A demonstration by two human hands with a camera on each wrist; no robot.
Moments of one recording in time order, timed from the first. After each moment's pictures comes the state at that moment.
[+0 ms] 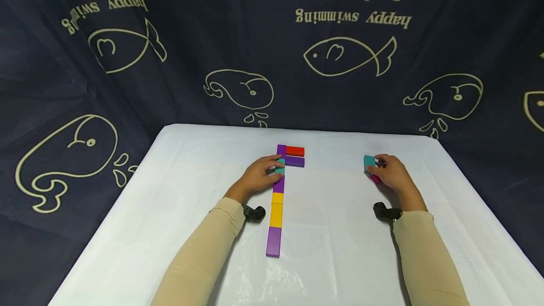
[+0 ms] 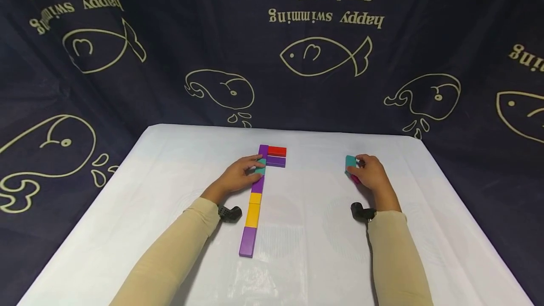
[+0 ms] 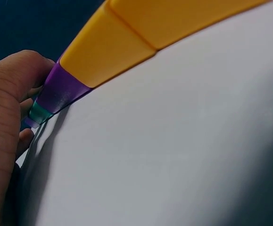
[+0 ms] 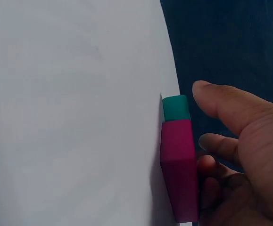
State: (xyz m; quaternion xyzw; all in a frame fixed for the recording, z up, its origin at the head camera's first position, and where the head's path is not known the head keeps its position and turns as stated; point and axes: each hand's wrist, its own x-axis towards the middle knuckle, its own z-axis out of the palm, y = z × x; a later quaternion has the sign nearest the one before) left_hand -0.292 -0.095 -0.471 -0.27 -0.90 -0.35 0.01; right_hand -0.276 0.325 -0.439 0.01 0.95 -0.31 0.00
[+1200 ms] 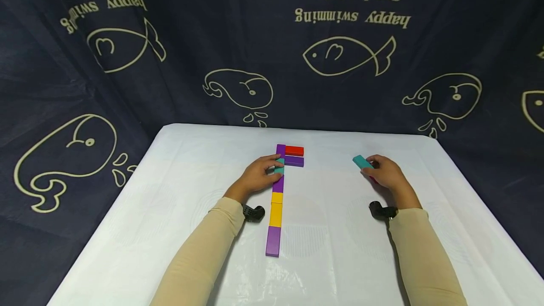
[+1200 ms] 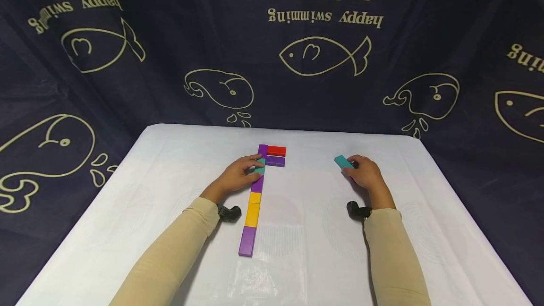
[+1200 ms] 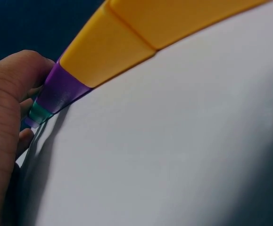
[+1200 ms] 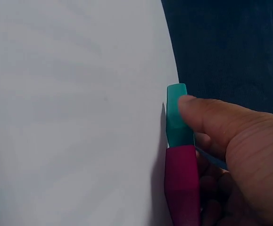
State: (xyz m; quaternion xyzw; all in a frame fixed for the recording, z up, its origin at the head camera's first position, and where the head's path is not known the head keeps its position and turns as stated) left_hand -0.293 -0.096 -0.472 -0.27 -0.89 -0.36 0.01; right_hand -0.281 0.314 -0.442 0.03 0.96 -0.29 0.03
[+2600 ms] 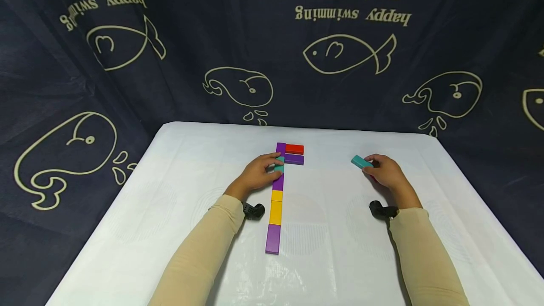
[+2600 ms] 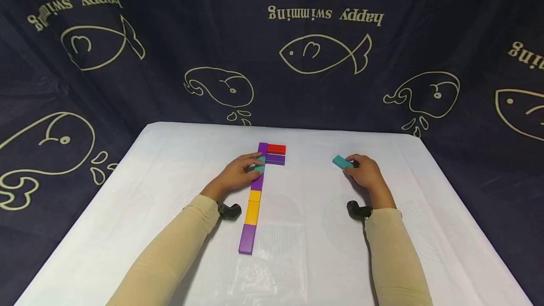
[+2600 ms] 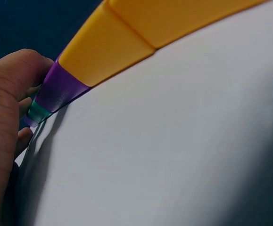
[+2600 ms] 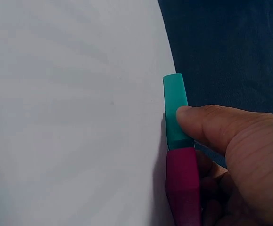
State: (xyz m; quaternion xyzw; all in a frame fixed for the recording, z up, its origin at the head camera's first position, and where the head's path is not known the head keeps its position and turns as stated) left_hand -0.291 -0.094 -0.470 -0.27 -0.90 -0.35 0.01; right_hand -0.276 0.314 -0.446 0.00 0.95 -0.30 0.00
